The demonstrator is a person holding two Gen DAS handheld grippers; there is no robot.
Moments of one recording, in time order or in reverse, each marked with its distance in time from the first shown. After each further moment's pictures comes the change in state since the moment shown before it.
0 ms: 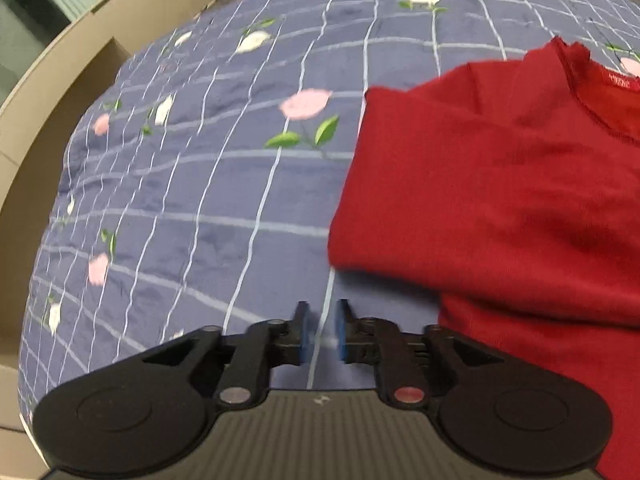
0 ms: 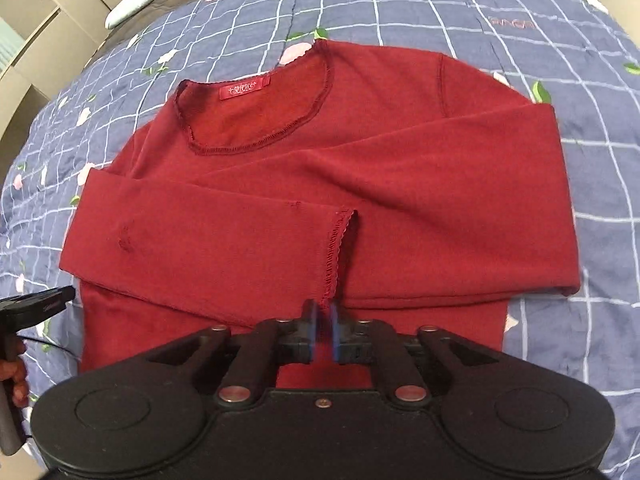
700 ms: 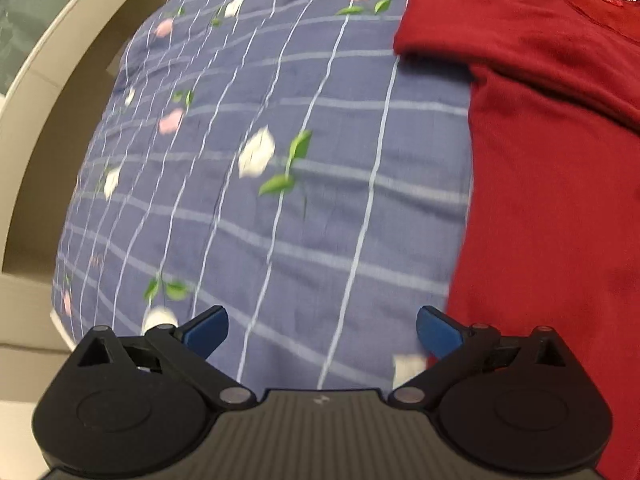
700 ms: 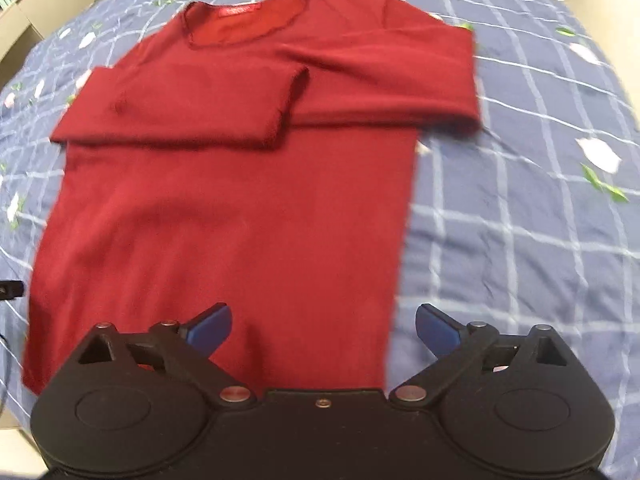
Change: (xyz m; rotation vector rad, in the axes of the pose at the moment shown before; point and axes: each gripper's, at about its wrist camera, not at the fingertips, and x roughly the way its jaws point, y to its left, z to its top) left arm -0.068 0.029 -0.125 -0.054 0.193 0.072; right arm -0.056 -0.011 -0.125 -0.093 0.037 -0.148
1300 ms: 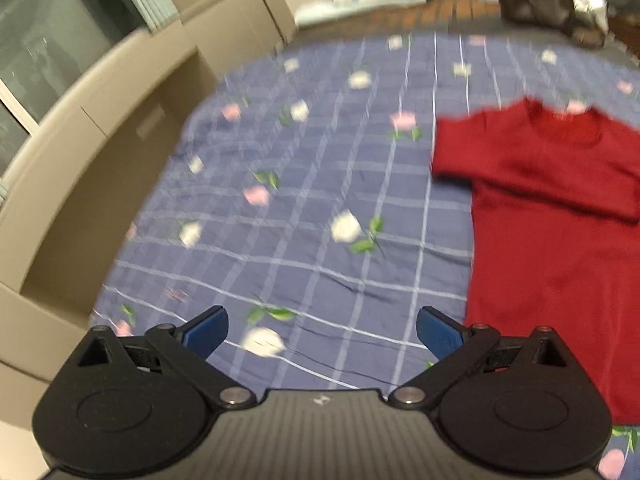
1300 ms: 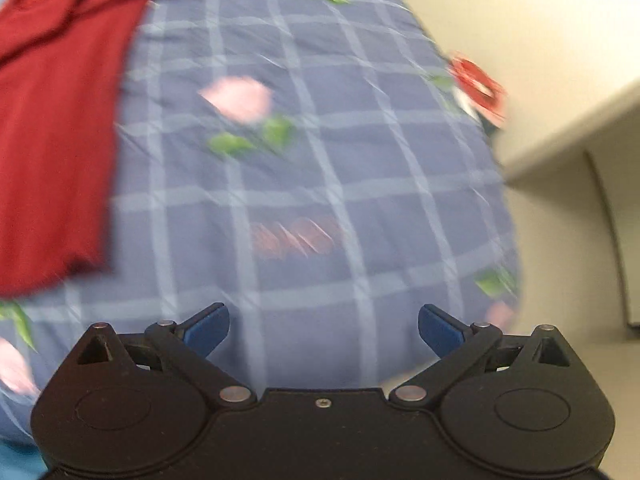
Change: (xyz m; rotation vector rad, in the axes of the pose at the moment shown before) left arm -0.157 0.129 -0.076 -0.055 -0.348 -0.057; right arm -0.059 -0.074 -0.201 0.282 0.088 -0.479
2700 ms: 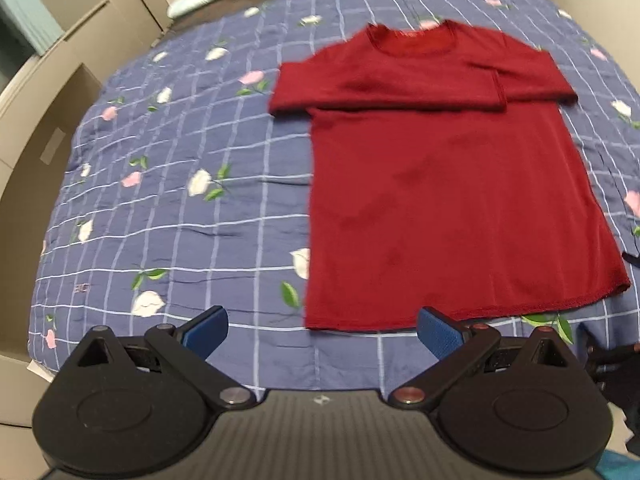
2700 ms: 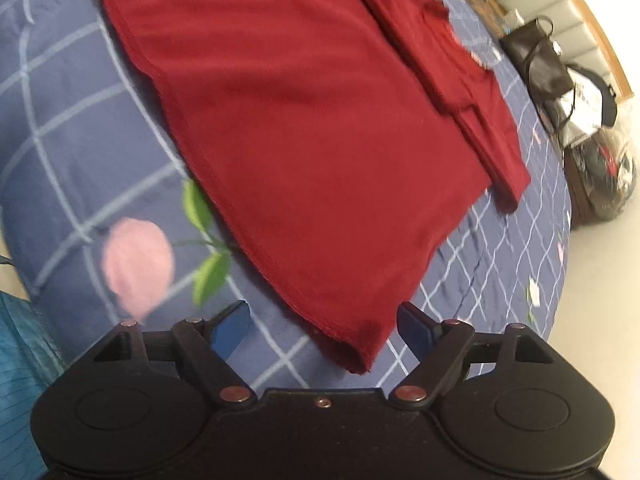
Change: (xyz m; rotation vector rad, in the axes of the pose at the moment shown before) left arm -0.008 -0.123 -0.063 0.235 0.101 -0.222; right arm -0.047 0.178 -0.047 -1.057 -0.436 0.027
